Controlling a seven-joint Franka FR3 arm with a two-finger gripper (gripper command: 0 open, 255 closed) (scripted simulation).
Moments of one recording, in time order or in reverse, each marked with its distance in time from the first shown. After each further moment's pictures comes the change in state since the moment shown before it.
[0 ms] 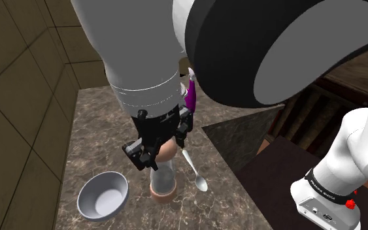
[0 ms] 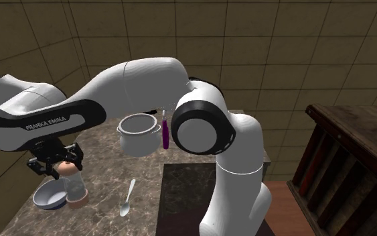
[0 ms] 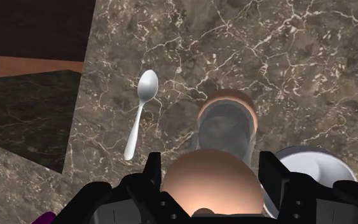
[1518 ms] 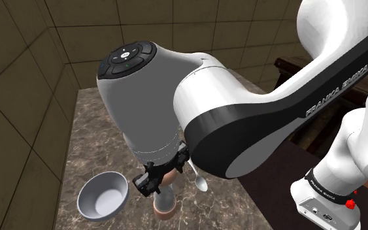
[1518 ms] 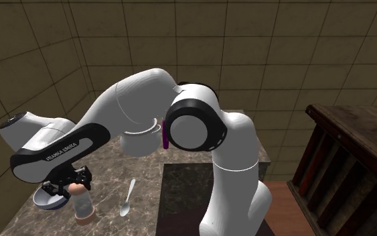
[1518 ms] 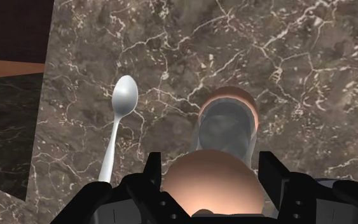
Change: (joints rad) arm 0.004 0.063 -0.014 -0.201 -0.055 0.243 0.060
